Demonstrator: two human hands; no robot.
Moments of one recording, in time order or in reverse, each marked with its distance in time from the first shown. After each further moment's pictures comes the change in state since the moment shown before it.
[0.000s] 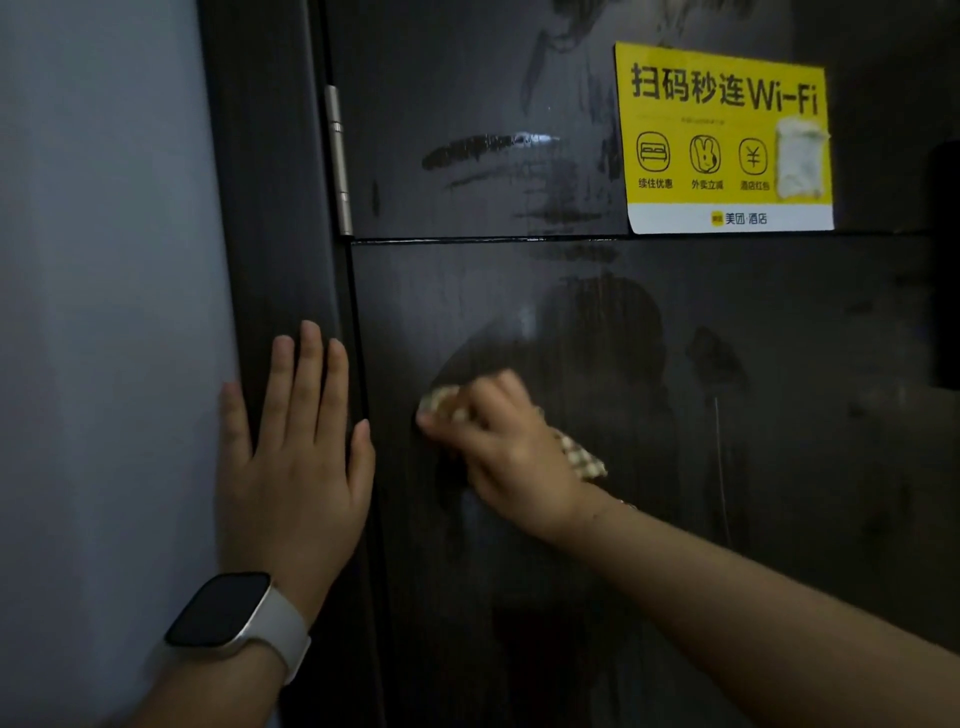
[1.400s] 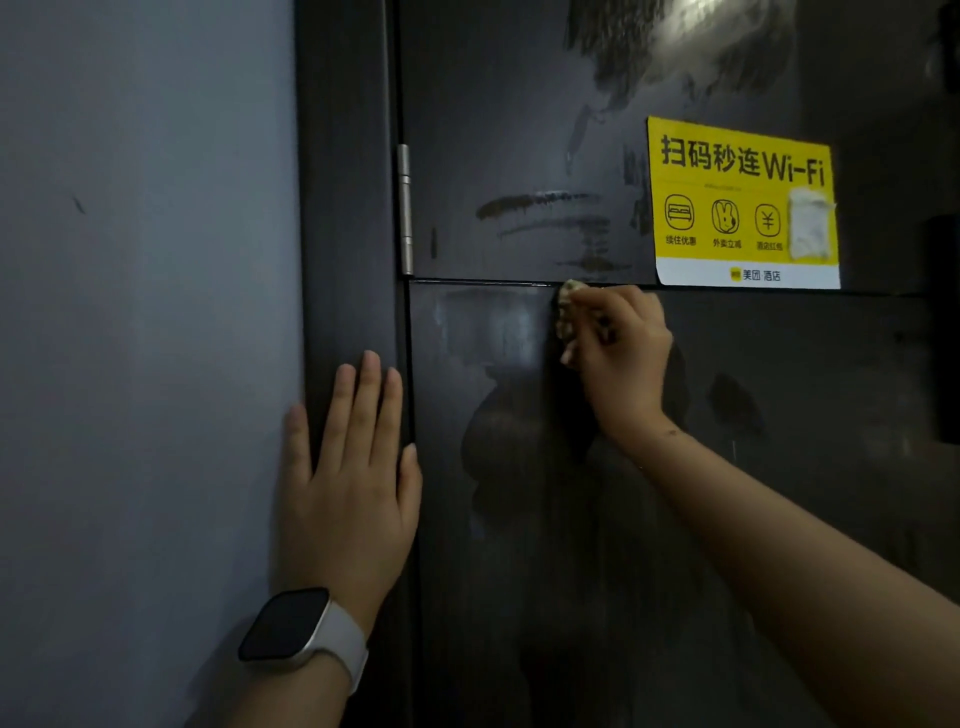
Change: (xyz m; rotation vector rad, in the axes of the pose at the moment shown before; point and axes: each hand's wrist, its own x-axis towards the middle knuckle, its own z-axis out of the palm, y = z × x) left_hand -0.001 0.000 0.001 -0.044 0.022 -0.014; right_hand 0.061 0.064 -0.034 -0.114 0.438 0.539
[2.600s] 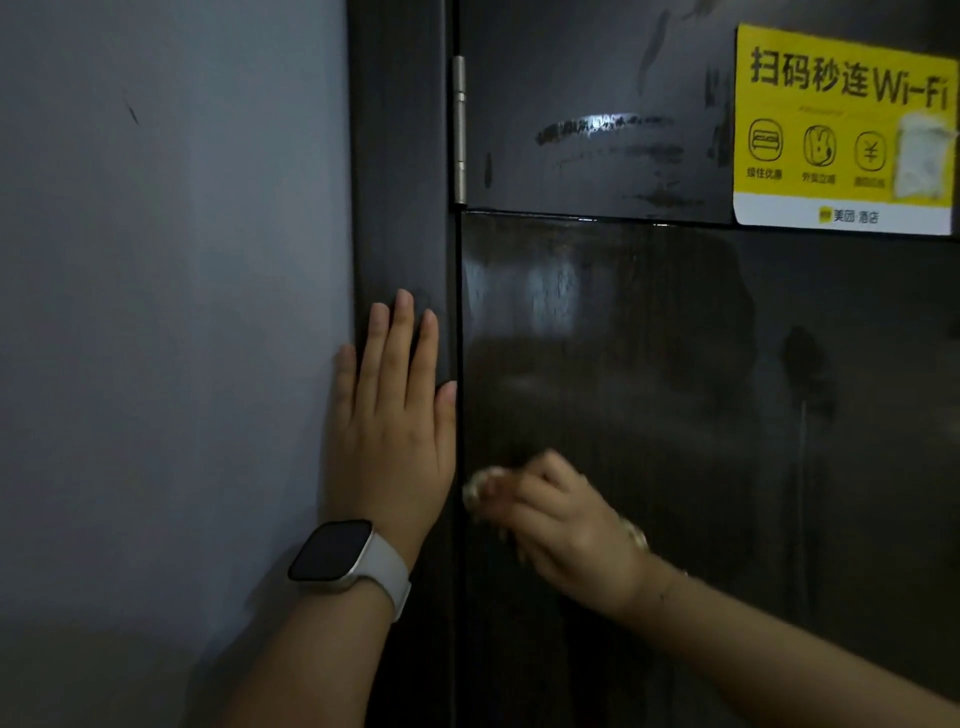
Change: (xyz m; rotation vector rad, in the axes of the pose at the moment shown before) left_hand -0.005 -0.004 0.006 -0.151 0.117 -0.032; right_hand -0.154 -0.037 -0.020 0.221 -0.713 -0.663
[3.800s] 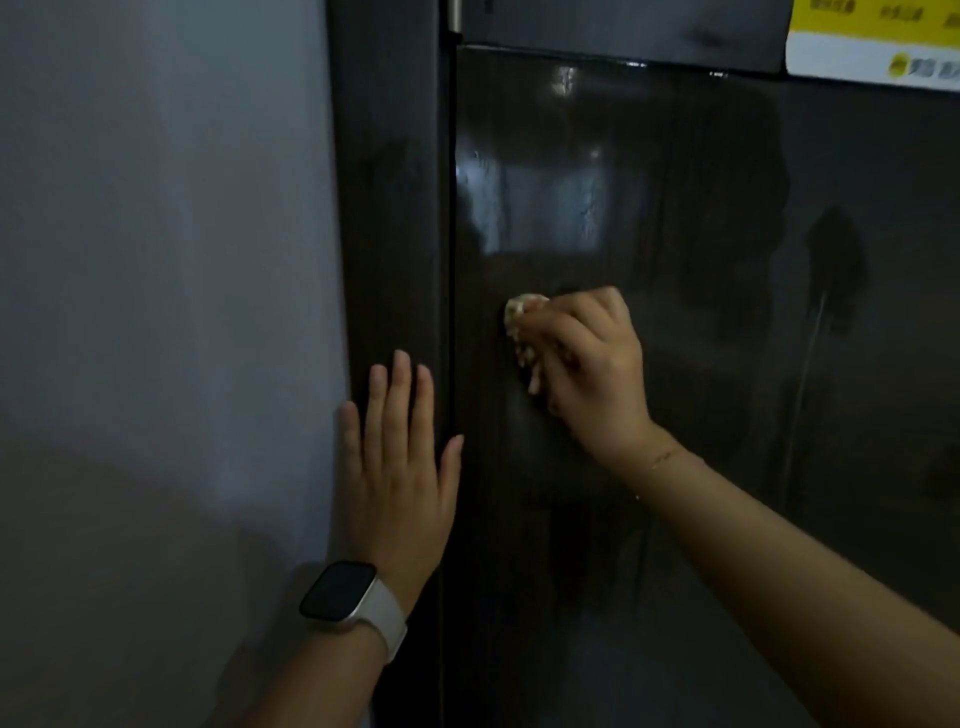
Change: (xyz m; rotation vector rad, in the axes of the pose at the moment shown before) left_hand -0.137 0.028 -0.005 0.122 -0.228 -0.074; right_hand 0.002 0.006 -0.008 -0.006 0.388 0.378
